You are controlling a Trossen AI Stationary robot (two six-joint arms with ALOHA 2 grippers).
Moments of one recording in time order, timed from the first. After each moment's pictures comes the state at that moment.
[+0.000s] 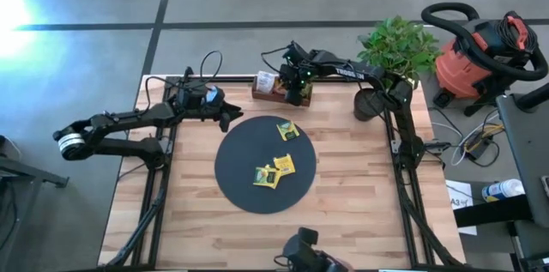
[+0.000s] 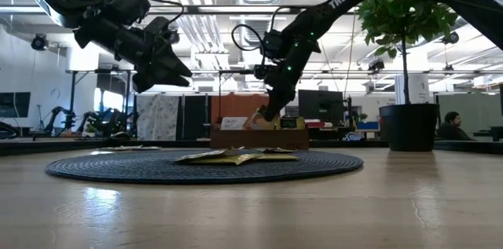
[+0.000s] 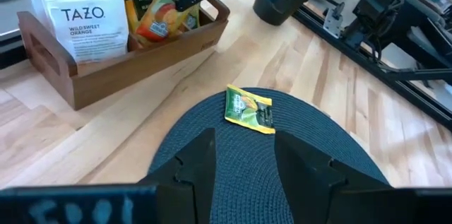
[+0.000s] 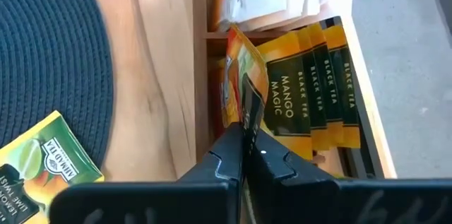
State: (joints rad) left arm 0.60 1.04 0.49 0.14 0.31 -0.31; right arm -0.62 2.13 1.74 -0.70 -0.17 -0.35
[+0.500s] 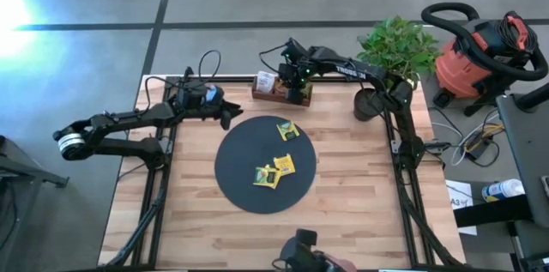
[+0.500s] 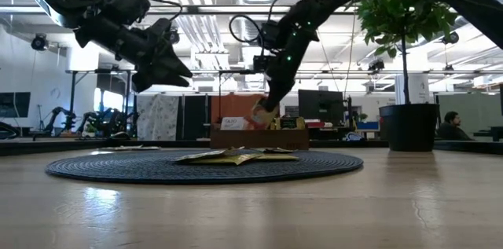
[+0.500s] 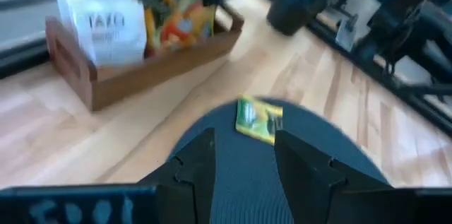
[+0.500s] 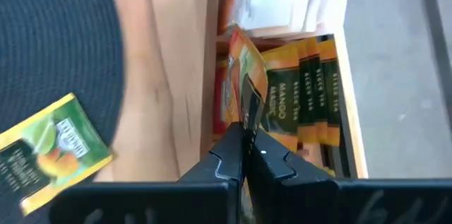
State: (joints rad) left arm 0.59 1.04 0.49 0.15 0.26 -0.34; right arm -0.60 2.13 1.83 -0.83 -0.13 -0.43
